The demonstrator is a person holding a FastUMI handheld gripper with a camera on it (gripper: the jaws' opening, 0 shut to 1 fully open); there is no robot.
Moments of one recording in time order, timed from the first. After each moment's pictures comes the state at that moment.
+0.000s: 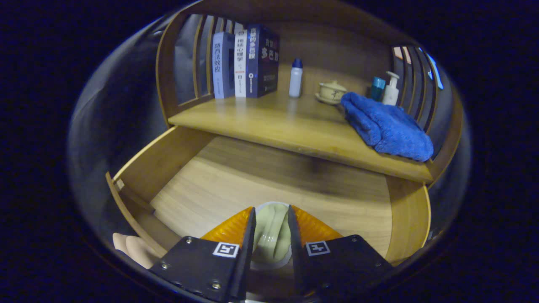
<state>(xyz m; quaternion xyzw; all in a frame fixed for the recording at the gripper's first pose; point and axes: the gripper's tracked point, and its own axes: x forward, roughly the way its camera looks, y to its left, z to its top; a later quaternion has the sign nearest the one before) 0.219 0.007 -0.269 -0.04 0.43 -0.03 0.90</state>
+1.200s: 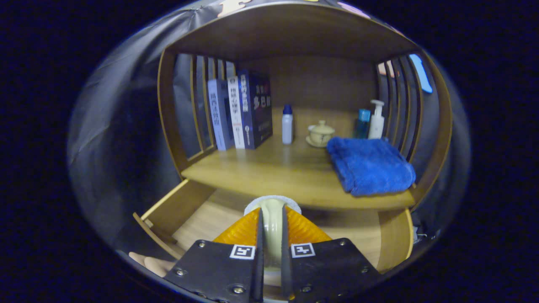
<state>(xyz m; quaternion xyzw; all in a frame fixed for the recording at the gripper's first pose) 0.258 0.003 -0.139 -0.01 0.27 -0.02 0.96</state>
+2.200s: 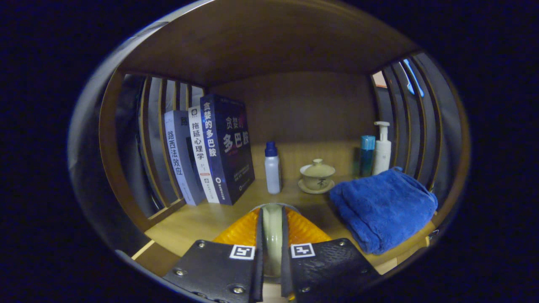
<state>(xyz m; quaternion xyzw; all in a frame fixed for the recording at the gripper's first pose) 0.407 -0.018 -0.153 0.02 0.16 -0.09 0.98</state>
